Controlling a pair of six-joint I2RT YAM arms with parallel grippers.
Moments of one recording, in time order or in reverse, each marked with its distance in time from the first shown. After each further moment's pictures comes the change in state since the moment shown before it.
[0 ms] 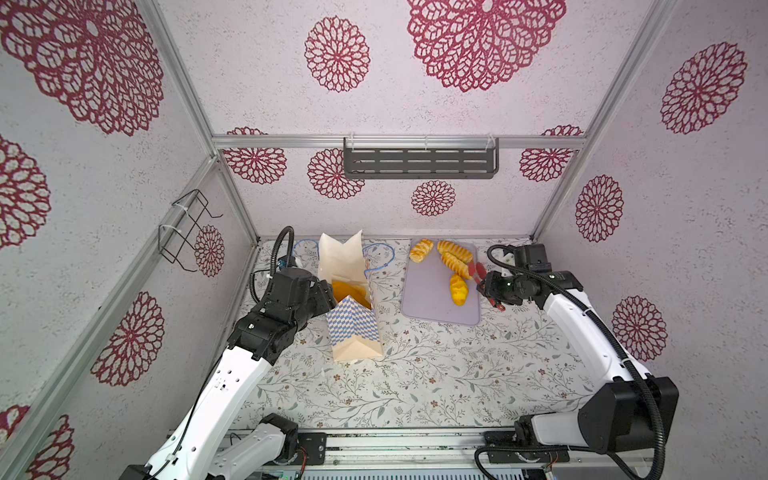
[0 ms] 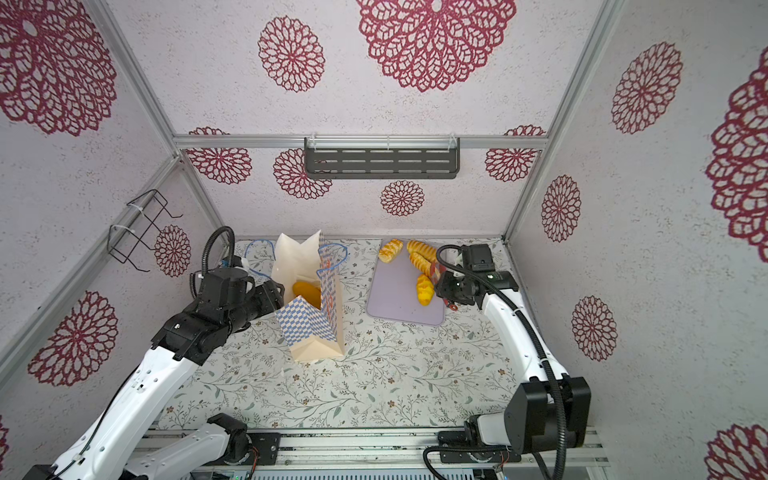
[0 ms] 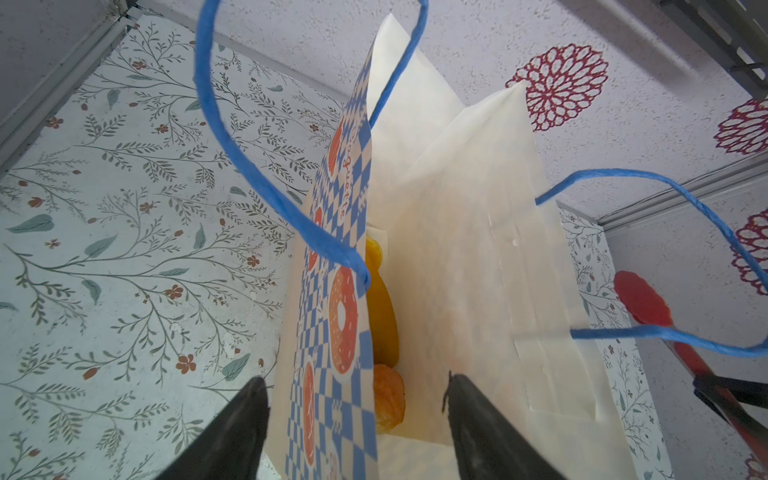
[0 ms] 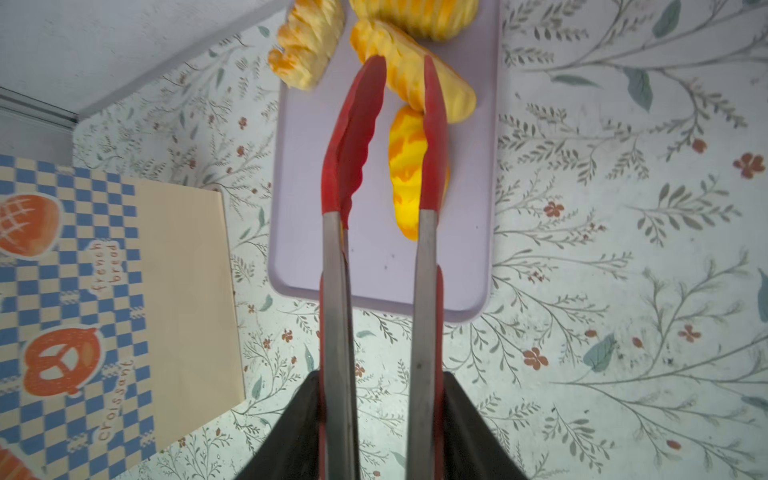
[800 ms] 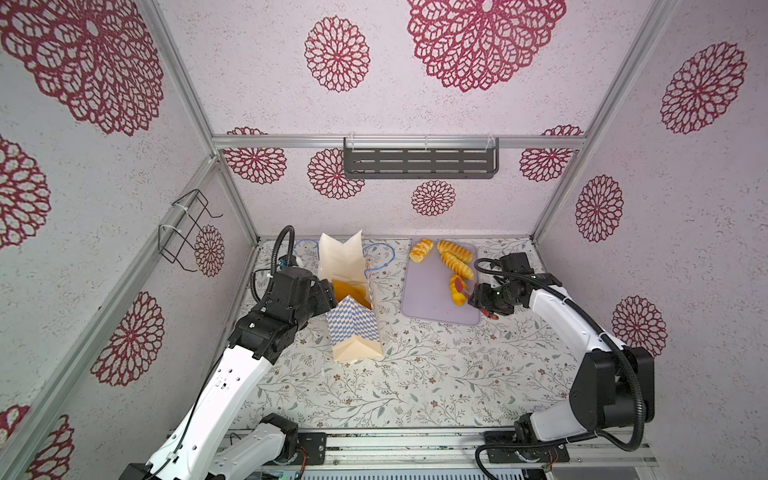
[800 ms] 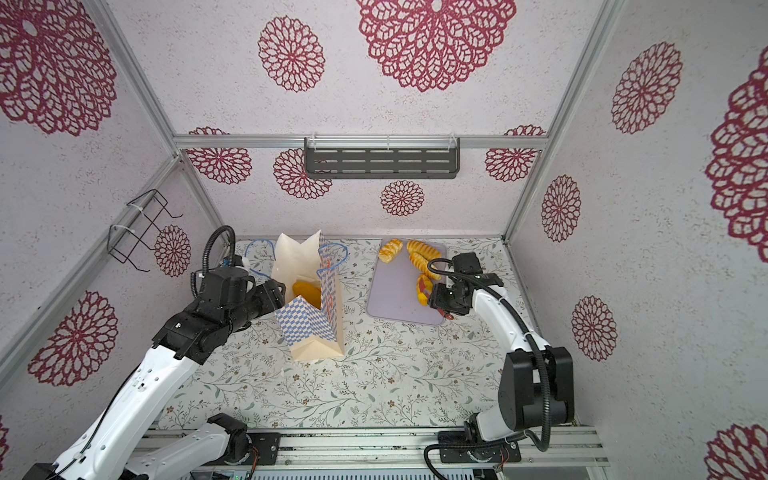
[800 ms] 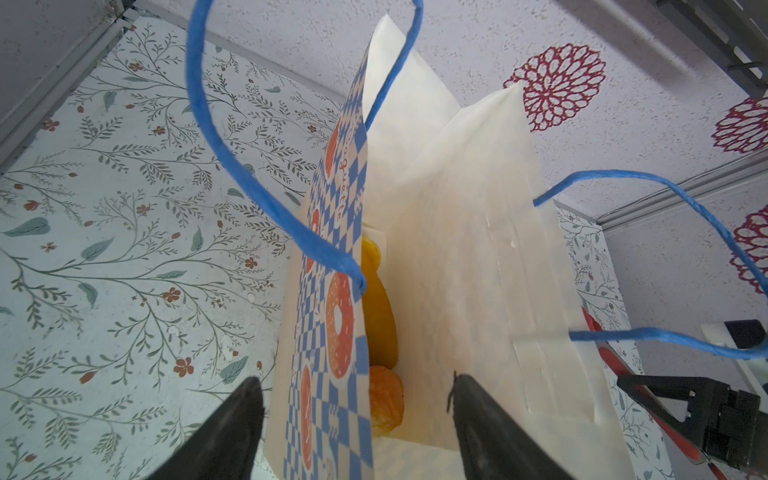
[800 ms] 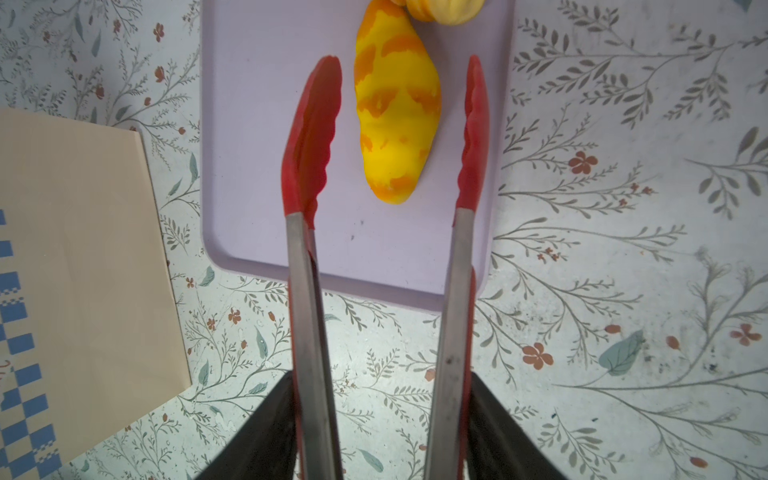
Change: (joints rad) left arm 0.000 0.003 0.000 0.009 0.002 0.002; right arm 0.017 0.137 -0.048 0.031 -0.002 -0.067
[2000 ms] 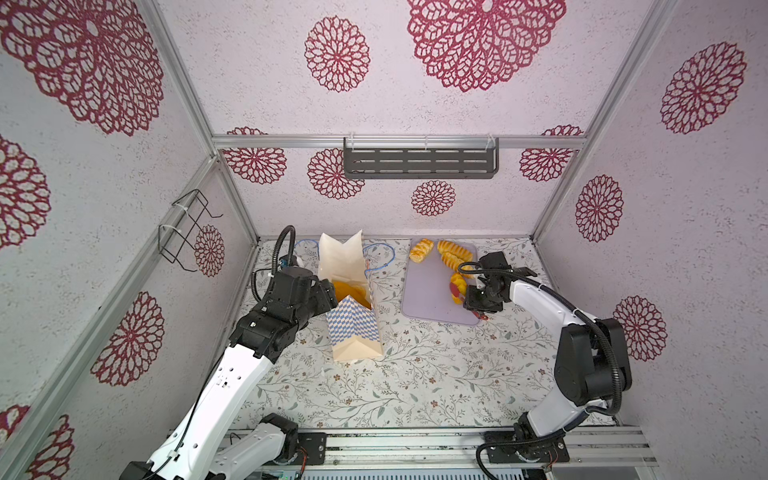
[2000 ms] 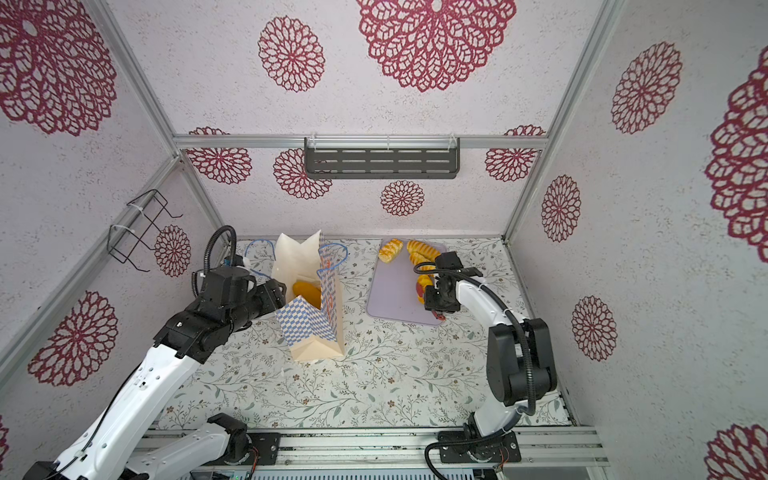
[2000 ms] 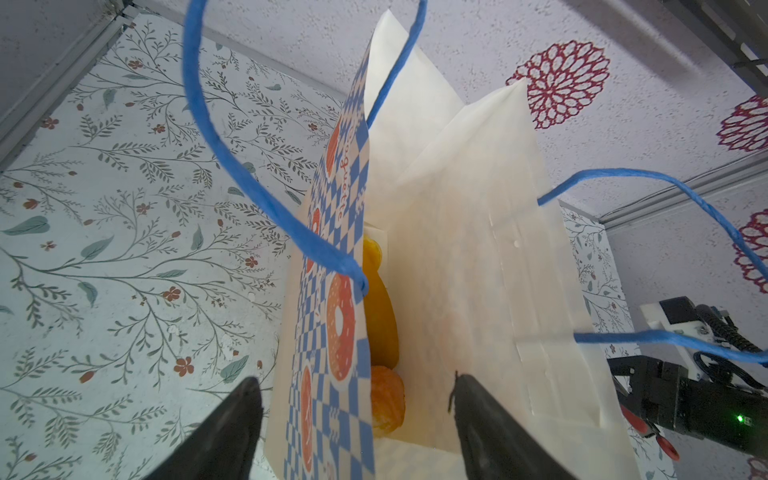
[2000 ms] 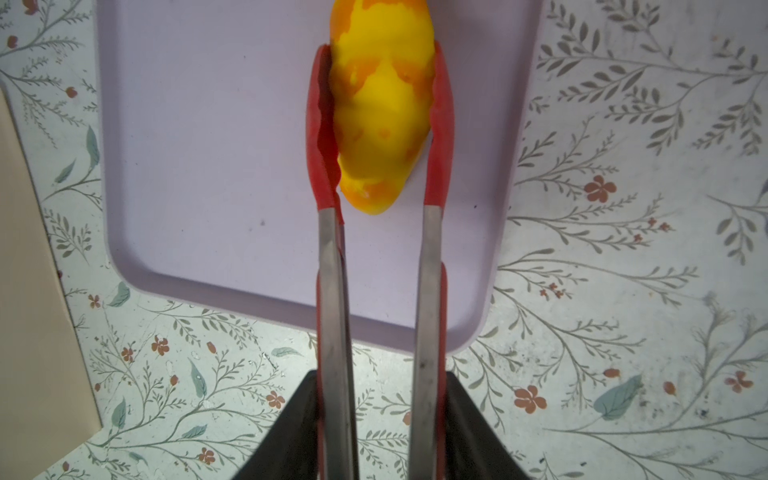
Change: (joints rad) left arm 0.000 0.006 0.000 0.000 -0.001 0.000; right arm 0.079 0.149 0.067 0.009 0.125 -0.032
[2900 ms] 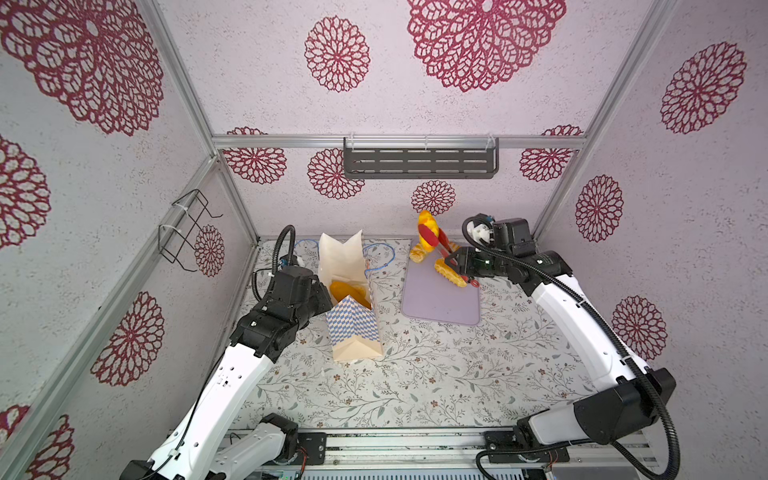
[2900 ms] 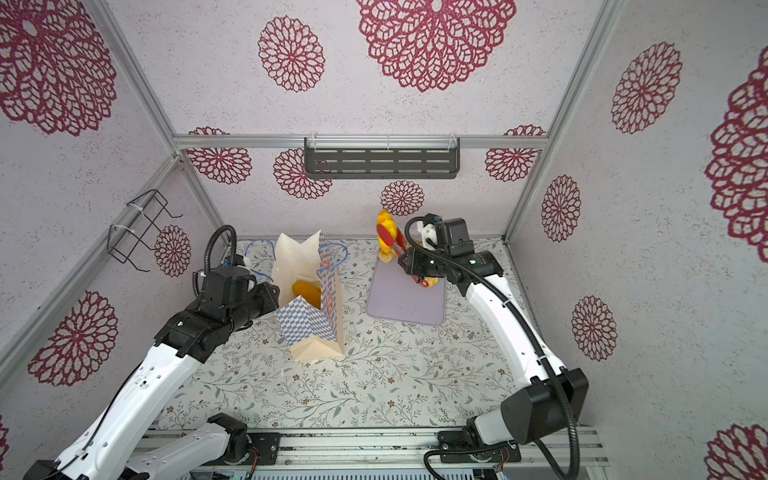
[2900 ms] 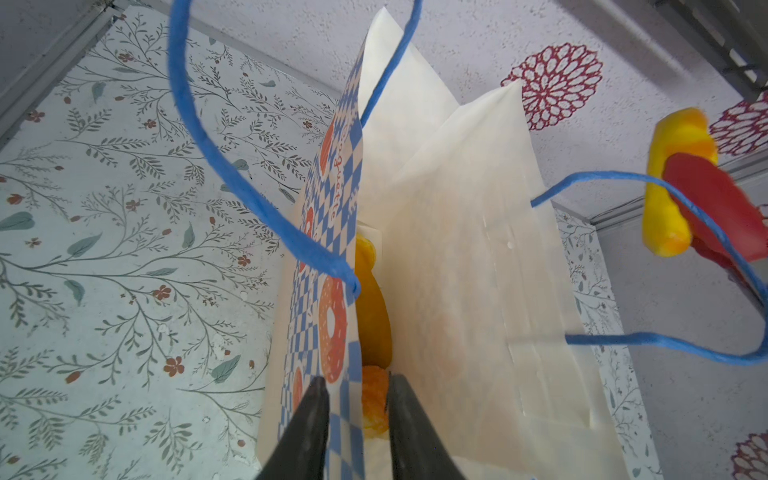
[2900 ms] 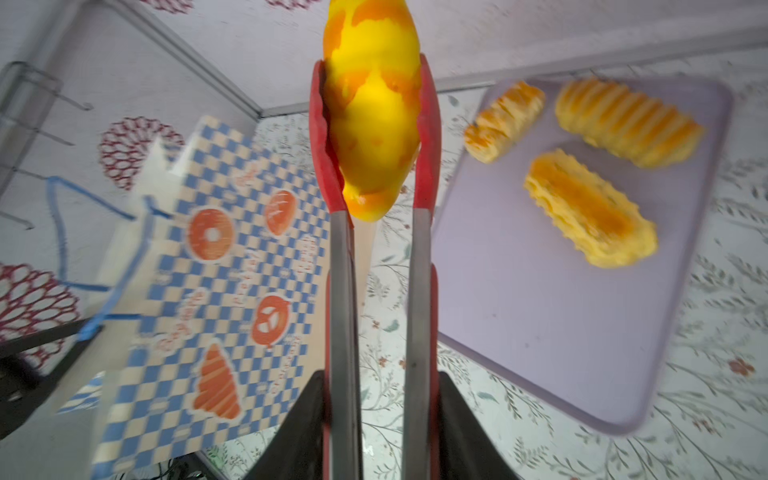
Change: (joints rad) left arm 0.000 0.005 0.000 0.012 0.016 -0.018; right arm 0.174 -0.214 0.369 -0.004 -0.229 0.104
